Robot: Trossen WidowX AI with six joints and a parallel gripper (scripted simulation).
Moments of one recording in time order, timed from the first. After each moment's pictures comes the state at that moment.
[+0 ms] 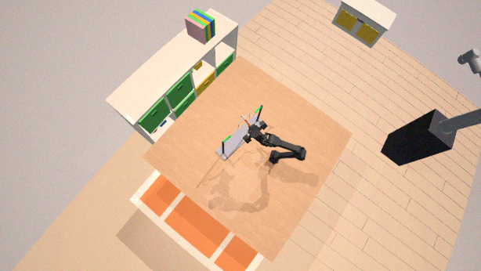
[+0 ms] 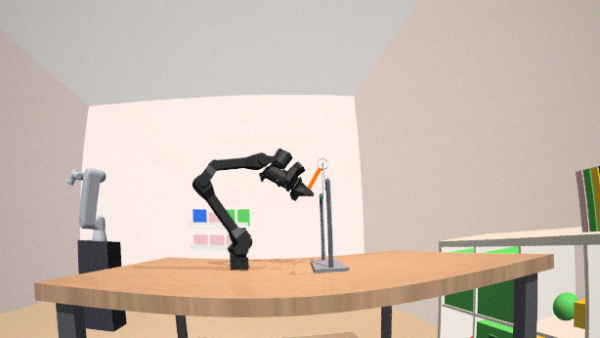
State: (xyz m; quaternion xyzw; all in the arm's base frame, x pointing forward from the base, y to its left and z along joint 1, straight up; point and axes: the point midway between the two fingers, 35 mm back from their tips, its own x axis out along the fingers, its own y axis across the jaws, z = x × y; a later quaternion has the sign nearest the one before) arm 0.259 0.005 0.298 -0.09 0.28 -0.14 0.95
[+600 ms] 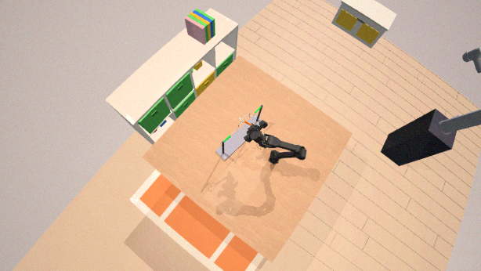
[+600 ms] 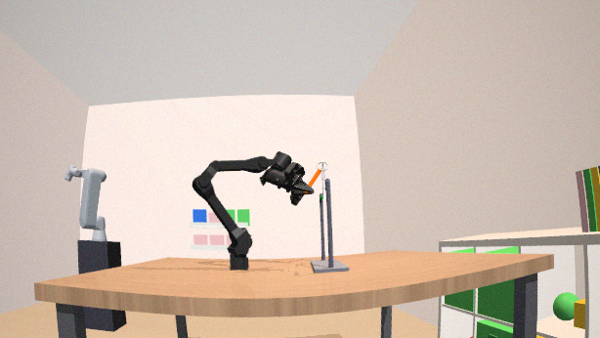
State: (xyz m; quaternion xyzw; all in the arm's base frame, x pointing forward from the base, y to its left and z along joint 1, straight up) arm 0.257 -0.009 0.303 -0.24 0.27 -0.19 0.91
